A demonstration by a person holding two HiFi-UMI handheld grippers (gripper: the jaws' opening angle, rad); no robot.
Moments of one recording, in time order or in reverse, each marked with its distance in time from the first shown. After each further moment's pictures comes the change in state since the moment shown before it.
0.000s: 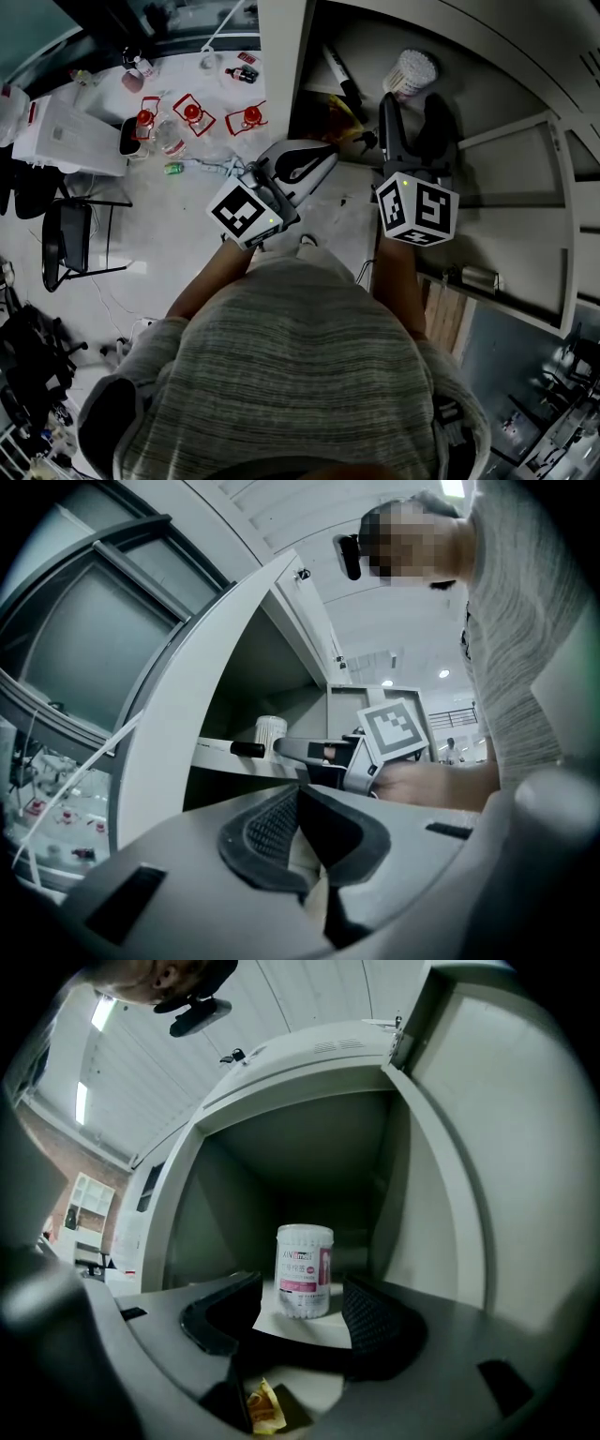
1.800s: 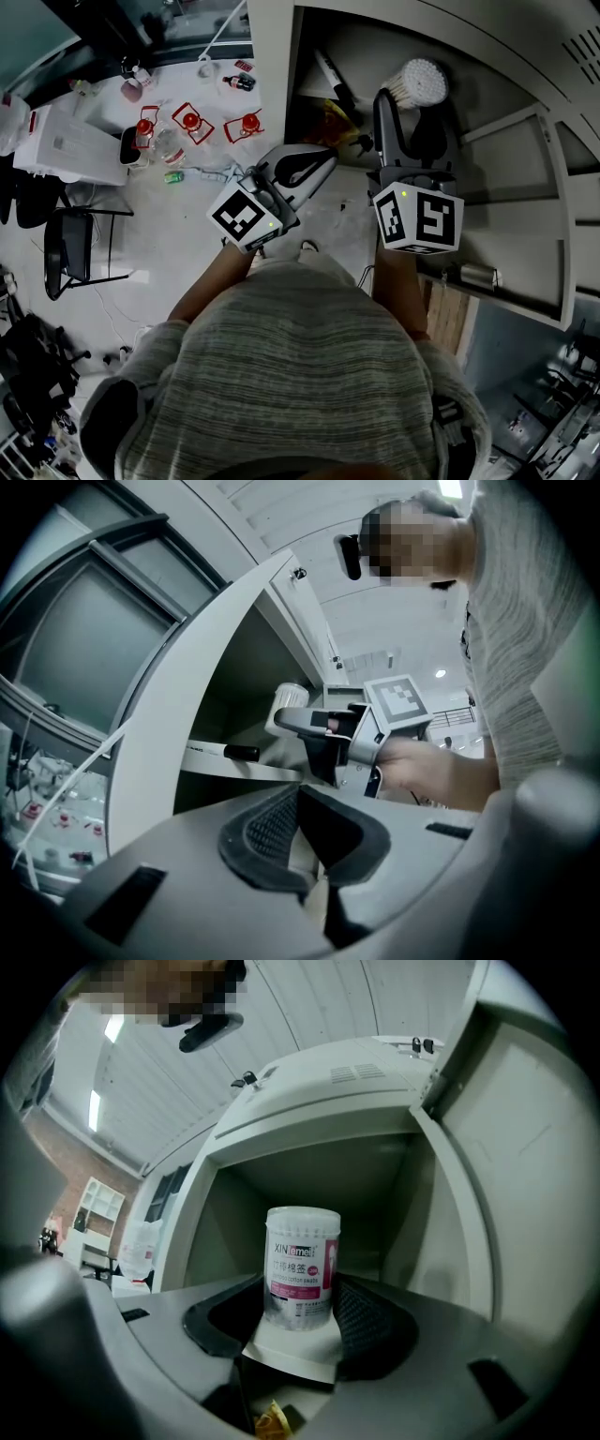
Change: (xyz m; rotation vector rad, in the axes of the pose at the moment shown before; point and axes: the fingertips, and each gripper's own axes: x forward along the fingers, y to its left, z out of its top) left arm 0.005 -0.004 0.009 0.018 -0.030 -0.014; right arm -0.007 0.018 0.044 -0.023 -0.078 0.052
